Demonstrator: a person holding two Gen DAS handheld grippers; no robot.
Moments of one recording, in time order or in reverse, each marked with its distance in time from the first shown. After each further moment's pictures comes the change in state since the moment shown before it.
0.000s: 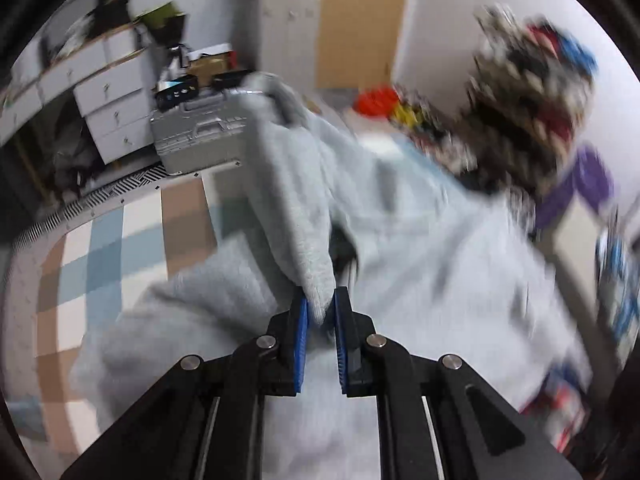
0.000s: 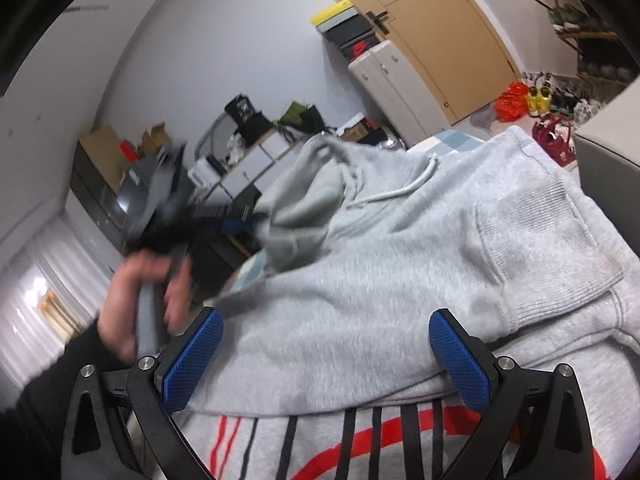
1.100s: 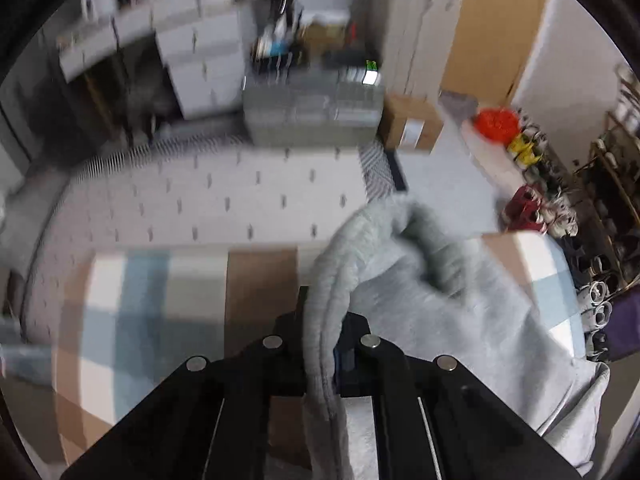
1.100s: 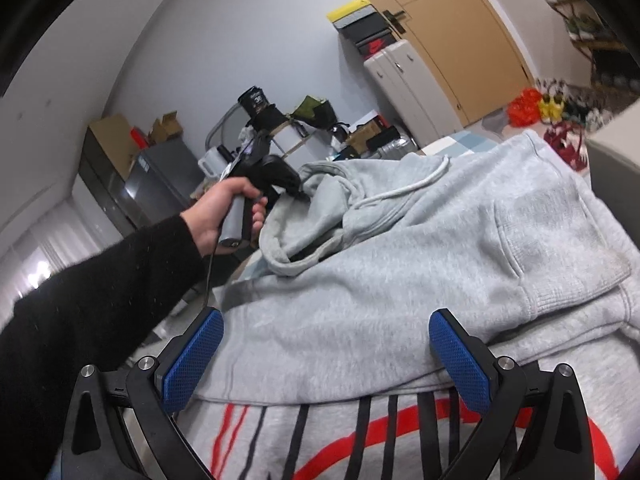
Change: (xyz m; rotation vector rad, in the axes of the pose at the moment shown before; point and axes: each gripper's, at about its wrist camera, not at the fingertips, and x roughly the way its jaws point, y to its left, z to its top) left arm 0.116 0.103 0.144 -0.308 0.018 0.273; right arm 0.001 0.026 -0.014 -0.097 0.025 -0.004
